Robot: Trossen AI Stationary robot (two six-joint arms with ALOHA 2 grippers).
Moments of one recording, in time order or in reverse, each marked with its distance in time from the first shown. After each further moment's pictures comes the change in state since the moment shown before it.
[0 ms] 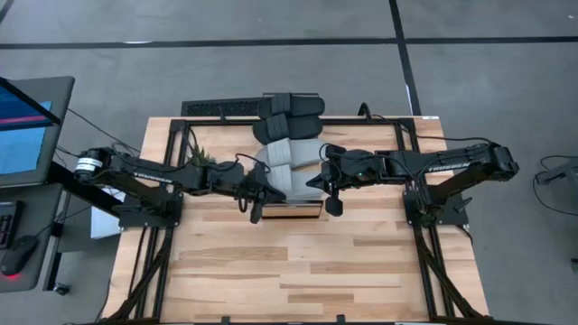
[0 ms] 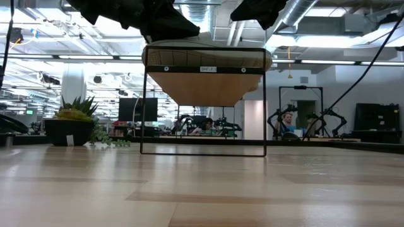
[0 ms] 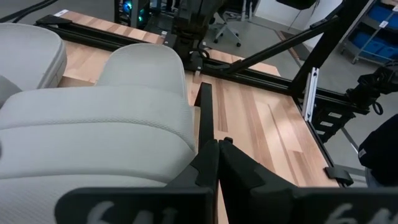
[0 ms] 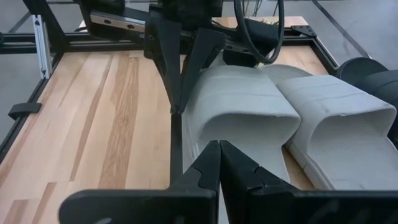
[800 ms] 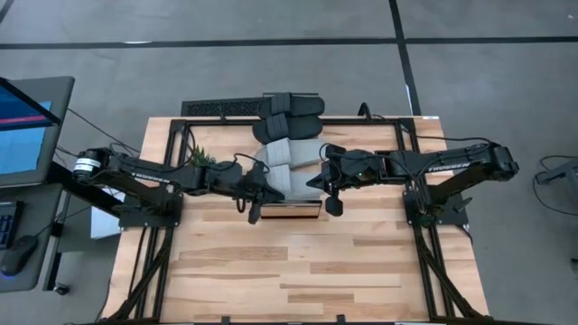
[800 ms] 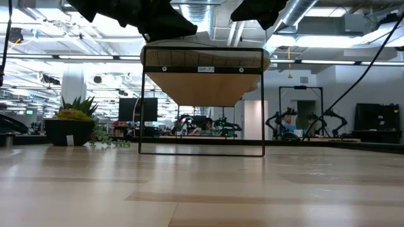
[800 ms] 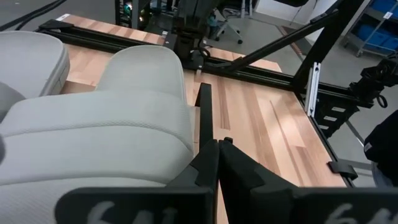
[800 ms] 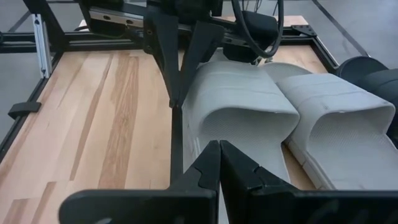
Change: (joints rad) left arm 0.000 -0.037 0.001 0.004 -0.012 0.036; right arm 0.000 0.000 0.000 -0.003 0.000 -0.001
